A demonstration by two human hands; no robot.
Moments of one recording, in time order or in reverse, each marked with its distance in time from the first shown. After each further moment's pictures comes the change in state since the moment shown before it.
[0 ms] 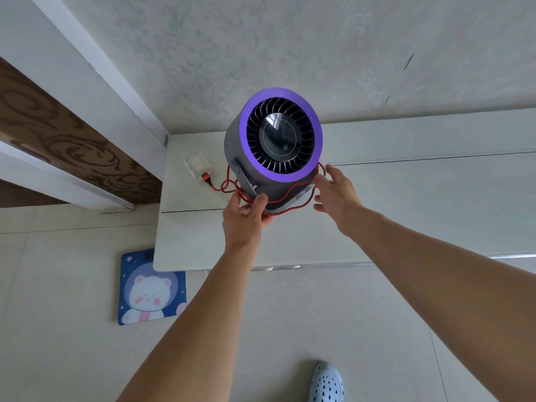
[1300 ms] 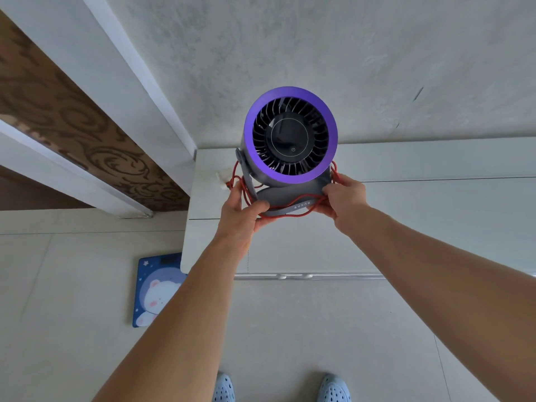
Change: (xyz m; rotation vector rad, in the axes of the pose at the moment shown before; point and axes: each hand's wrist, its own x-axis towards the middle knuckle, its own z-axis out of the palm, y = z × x) left_hand -0.004 0.068 -0.042 -0.215 -0.201 -0.093; right_hand -0.040 -0.053 0.019 0.406 0.077 0.119
